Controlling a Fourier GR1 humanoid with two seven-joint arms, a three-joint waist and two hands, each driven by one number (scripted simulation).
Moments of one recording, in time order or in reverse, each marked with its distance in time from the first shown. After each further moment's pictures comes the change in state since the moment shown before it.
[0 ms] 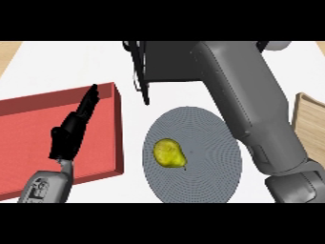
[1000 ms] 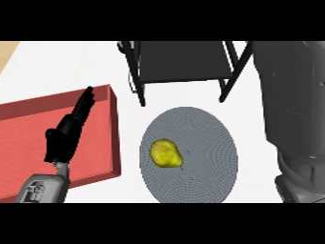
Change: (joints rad) left arm 0.025 0.001 0.023 -0.014 -0.001 -0.006 0.010; right arm 0.043 -0.051 -0.159 -0.499 -0.052 0.061 0.067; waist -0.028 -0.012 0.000
